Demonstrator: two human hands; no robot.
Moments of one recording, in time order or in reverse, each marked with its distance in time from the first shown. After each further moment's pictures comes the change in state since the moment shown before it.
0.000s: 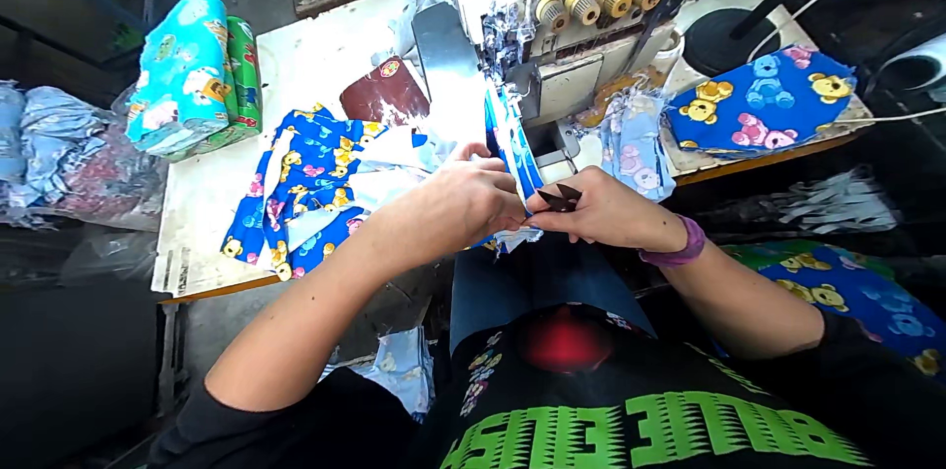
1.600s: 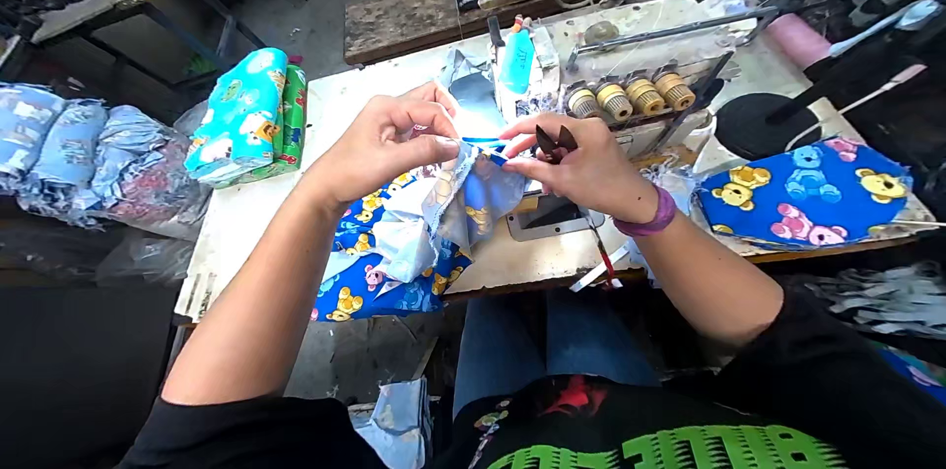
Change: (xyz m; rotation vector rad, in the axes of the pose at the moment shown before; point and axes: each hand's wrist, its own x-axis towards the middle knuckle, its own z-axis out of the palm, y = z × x) left_hand -0.015 -0.073 -0.092 -0.545 0.390 -0.396; right_hand 0.112 -0.028 -0.042 -0.100 0.317 -0.559
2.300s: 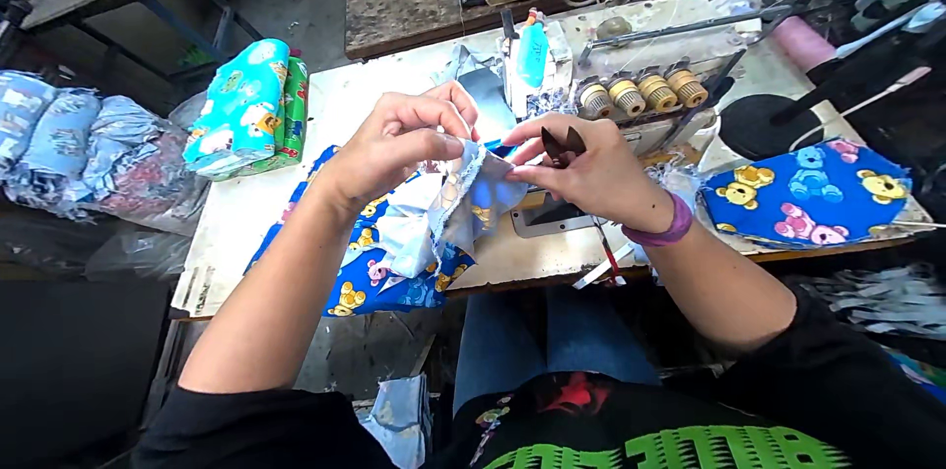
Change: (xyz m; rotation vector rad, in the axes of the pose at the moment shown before) left_hand -0.005 -0.011 0.005 -0.284 -0.027 0.088; right_hand -0.006 -0.022 0.003 0.020 -0.037 0.037
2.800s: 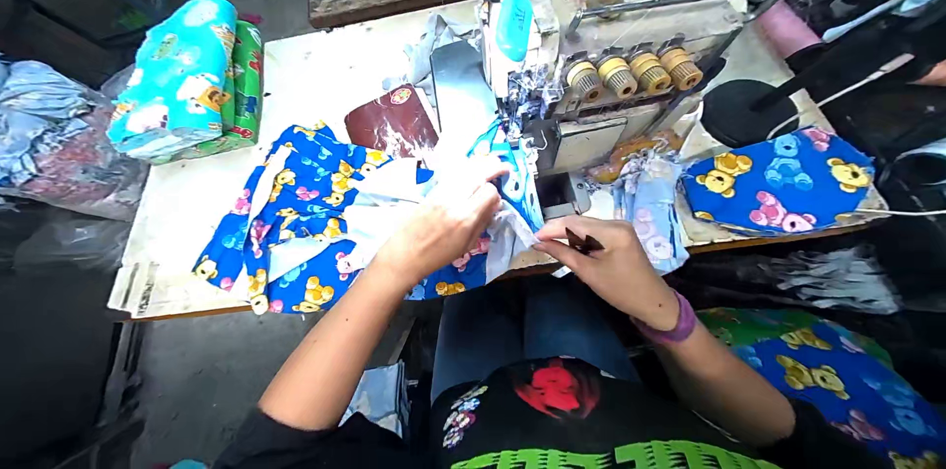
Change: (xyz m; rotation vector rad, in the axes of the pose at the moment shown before) left_hand -0.037 -0.084 0.099 0.868 0.022 0.216; right_hand -0.116 0.034 0.021 -0.131 0.106 0.195
